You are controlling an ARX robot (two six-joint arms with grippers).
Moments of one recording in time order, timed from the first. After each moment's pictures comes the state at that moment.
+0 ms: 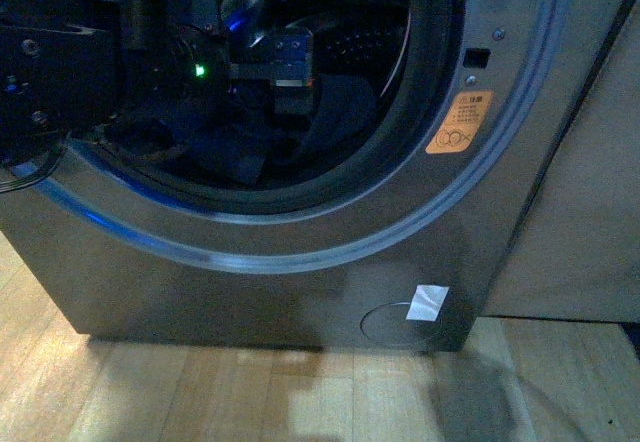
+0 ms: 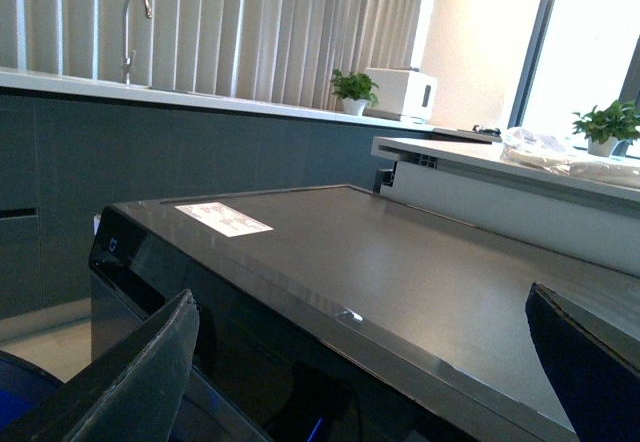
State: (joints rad) left arm -0.30 2.01 1.06 0.68 -0.11 -0.09; right arm 0.28 1.44 1.92 -0.14 -0.43 -0.06
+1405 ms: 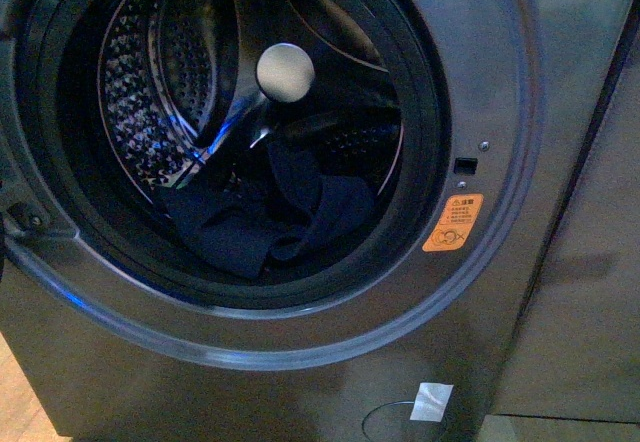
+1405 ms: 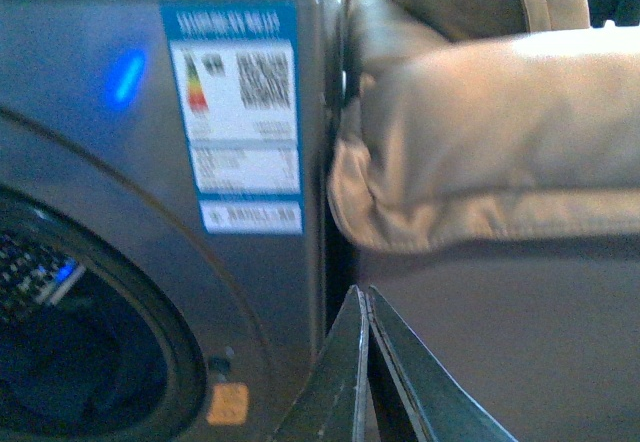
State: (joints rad) left arm 0.00 0.49 0.04 0.44 0.00 -0.01; right arm 0.17 0.80 0.74 0.09 0.15 -0.01
